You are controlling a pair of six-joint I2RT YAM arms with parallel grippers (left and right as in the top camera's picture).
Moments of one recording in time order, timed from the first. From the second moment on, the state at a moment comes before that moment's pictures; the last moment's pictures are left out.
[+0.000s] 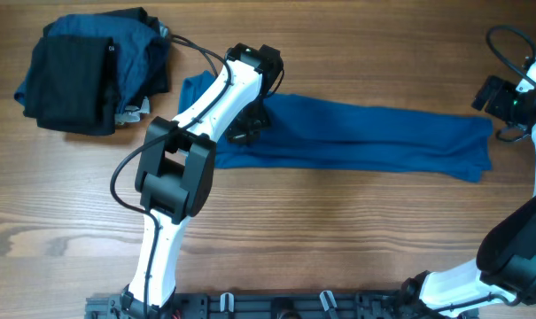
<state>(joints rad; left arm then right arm) -0.48 2.31 1.92 -1.38 -0.07 -0.82 -0.51 1.74 1.36 -0.65 -0.07 0.00</state>
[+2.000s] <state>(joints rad) -0.32 2.36 1.96 -1.56 -0.22 -0.71 -0.51 1.74 1.36 -0.65 -0.06 0.00</state>
